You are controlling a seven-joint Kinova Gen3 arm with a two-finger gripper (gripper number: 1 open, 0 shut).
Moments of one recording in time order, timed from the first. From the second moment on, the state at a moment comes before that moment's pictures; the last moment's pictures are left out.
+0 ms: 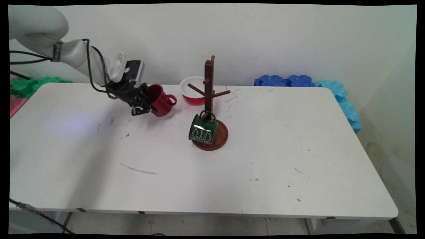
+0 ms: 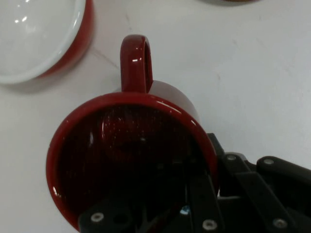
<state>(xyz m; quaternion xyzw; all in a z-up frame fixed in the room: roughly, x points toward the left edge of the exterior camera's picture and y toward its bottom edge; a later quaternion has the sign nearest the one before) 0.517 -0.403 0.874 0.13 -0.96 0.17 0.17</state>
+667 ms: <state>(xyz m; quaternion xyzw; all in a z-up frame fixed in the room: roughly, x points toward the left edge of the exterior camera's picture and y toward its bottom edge) 0.510 -0.415 0.852 0.13 -0.97 0.16 0.15</state>
